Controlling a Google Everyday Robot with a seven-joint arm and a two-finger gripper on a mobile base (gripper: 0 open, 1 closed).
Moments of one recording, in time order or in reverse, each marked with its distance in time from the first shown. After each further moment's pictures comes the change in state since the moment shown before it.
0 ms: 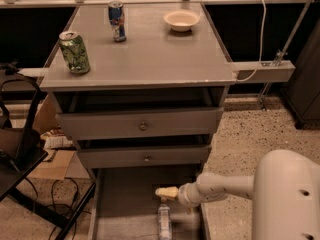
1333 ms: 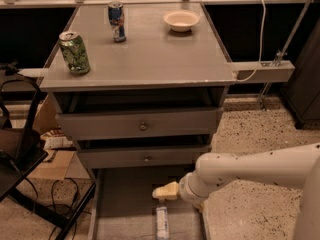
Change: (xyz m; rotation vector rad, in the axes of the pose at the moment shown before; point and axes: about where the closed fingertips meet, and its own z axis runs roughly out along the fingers) arm 0.088 0.093 -0.176 0.197 0.071 -0.146
